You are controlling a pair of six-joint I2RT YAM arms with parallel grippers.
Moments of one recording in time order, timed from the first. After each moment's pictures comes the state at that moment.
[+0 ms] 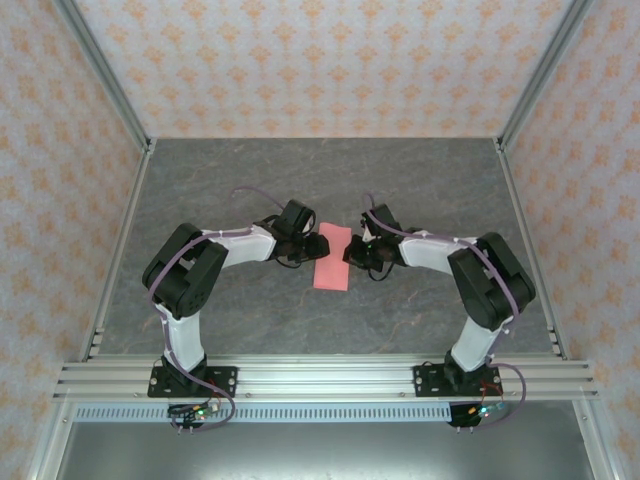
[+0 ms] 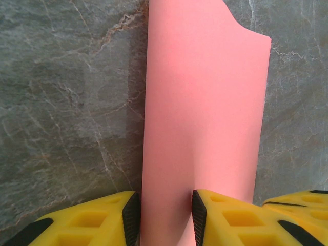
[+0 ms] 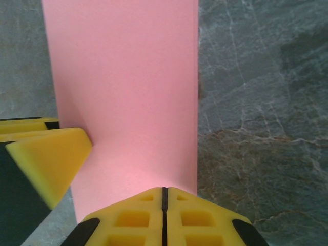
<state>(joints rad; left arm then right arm) -0.54 1.89 1.06 -0.16 0.23 -0.75 0.52 1.74 0.89 -0.18 -0.36 0.79</state>
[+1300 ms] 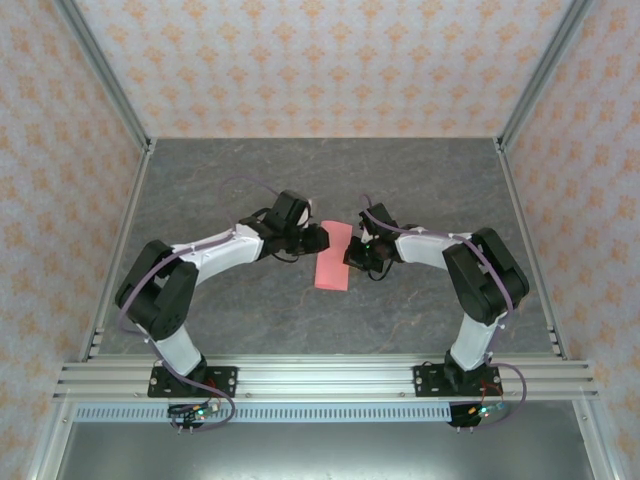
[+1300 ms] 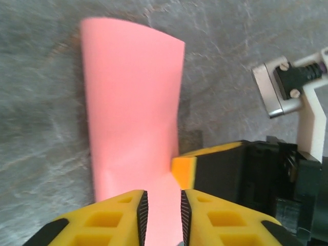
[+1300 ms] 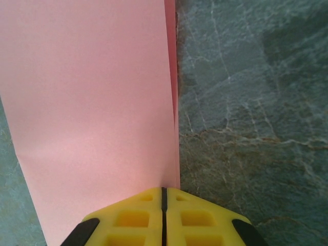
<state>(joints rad) -0.56 1.71 1.06 -0.24 0.30 -0.70 0.52 1.78 0.93 -0.25 -0.36 0.77</state>
